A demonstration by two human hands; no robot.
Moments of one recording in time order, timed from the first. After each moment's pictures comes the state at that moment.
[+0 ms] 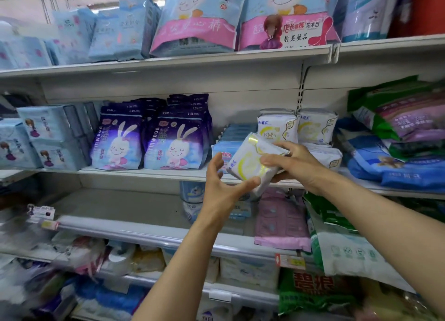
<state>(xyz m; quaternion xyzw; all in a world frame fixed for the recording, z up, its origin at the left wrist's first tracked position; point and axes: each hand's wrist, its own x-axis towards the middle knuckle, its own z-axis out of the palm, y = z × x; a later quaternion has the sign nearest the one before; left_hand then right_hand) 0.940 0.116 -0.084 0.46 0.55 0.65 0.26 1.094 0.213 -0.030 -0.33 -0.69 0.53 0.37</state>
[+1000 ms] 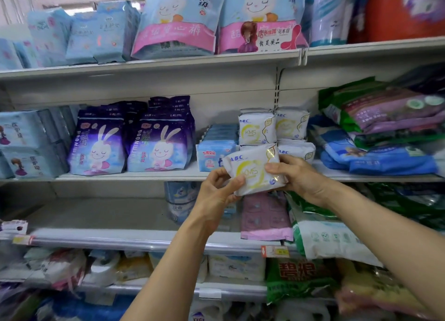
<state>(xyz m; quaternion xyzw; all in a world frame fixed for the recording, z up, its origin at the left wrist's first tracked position) 0.948 0.097 -0.089 0.43 0.44 0.65 0.46 1.133 0.183 -0.056 -0.31 -0.64 0.60 0.37</state>
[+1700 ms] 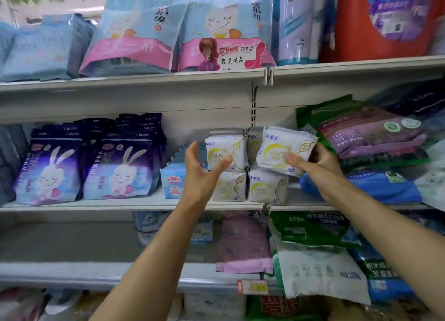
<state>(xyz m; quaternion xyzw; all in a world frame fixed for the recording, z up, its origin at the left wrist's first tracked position) 0.986 0.207 -0.036 0.49 0.54 0.65 0.21 1.220 0.289 -0.032 -0.35 -0.59 0.43 0.58</state>
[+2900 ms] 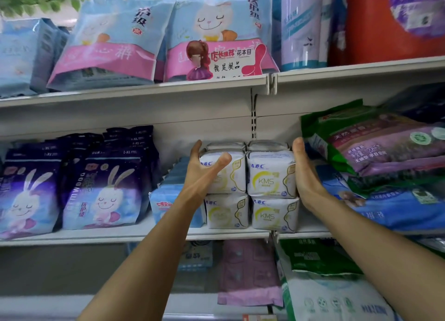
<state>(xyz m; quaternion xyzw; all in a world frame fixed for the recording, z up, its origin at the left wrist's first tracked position) 0.960 0.294 -0.014 0.52 0.55 0.61 0.23 1.166 0.357 -0.030 -0.45 -0.56 0.42 0.55</state>
